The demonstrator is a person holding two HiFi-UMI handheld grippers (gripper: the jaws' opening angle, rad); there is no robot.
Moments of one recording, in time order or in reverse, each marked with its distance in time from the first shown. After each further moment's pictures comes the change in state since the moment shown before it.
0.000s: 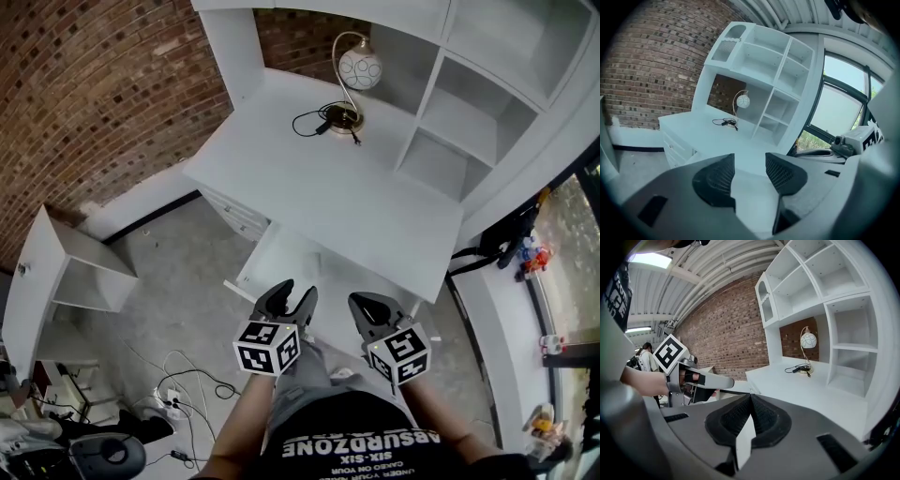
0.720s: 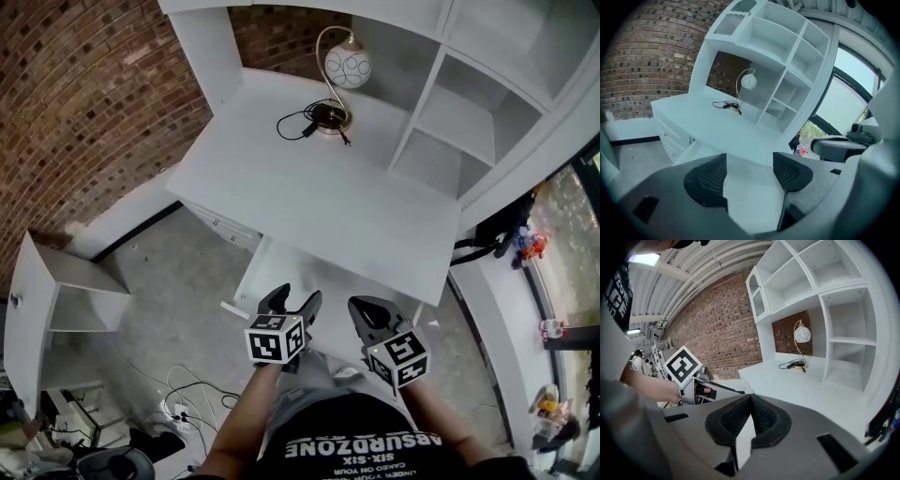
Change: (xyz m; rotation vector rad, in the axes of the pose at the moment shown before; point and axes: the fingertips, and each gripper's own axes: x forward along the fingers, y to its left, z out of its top) left arm 0.073 0.052 -0.027 -0.036 0.208 -0.020; right arm 0.042 -0.026 0.005 0.071 0.037 -0.069
